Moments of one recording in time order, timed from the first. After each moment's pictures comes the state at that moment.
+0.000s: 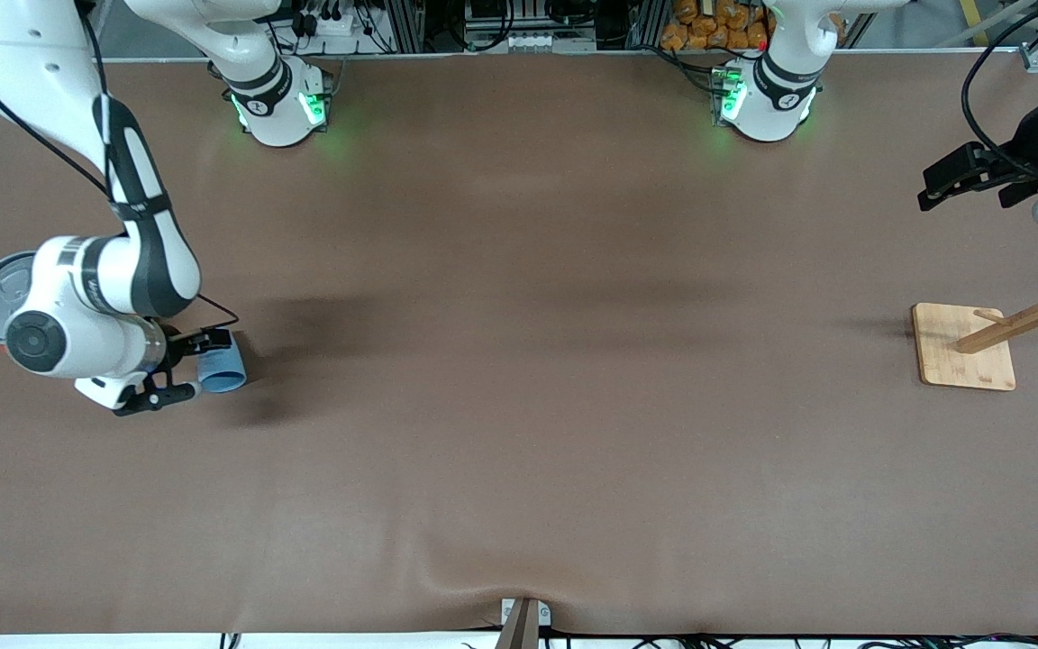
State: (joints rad) left arm -0.02 -0.06 -0.03 -1.58 -0.03 1.45 -0.10; right arm 0.06 0.47 -0.10 -1.88 0.00 2.10 -0.32
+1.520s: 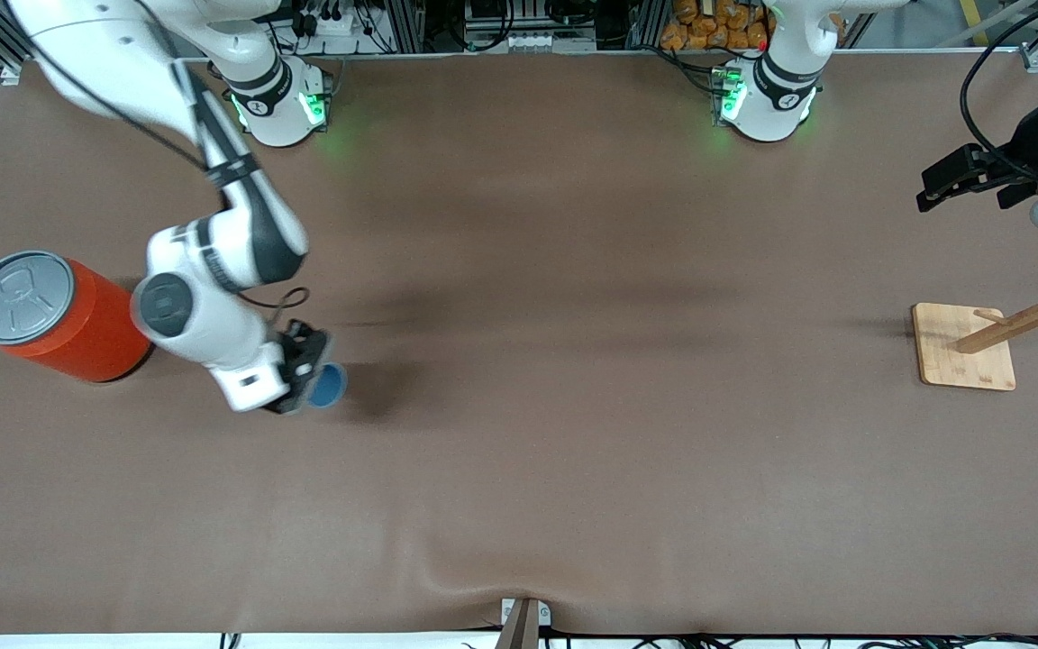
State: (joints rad) left arm -0.02 -0.05 -0.03 -1.58 -0.03 1.45 -0.10; right arm 0.16 0.44 0.18 -1.82 -0.05 2.27 -0.96
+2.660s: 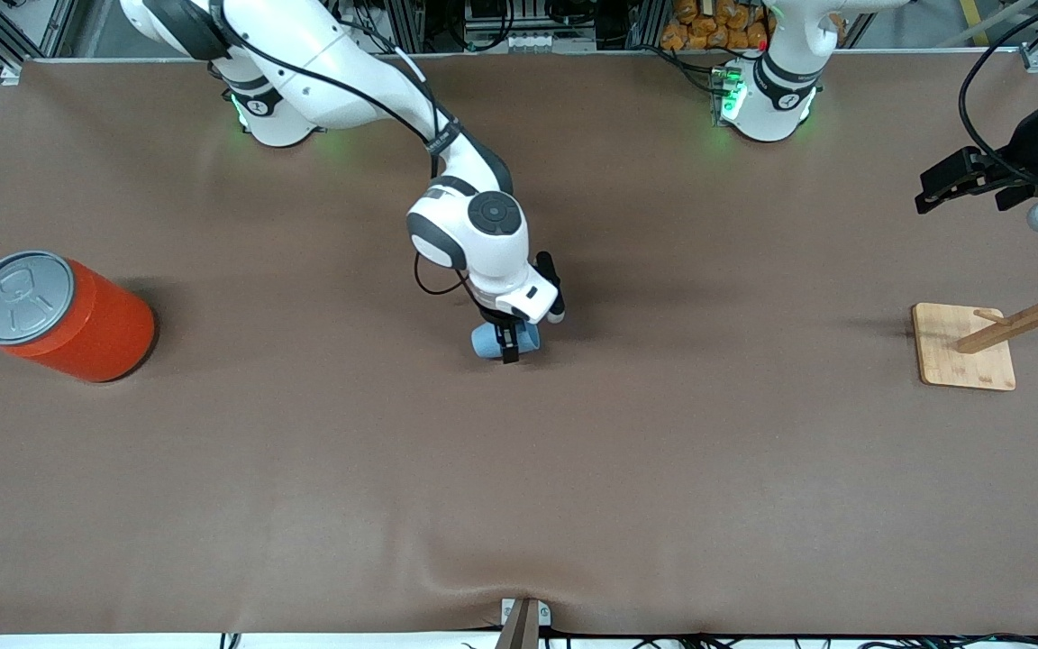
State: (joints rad) left arm -0.02 -0.05 -0.03 -1.58 -0.03 1.45 -0.10; right arm 0.66 0.76 0.15 -1.58 -0.38 2.42 -0.76
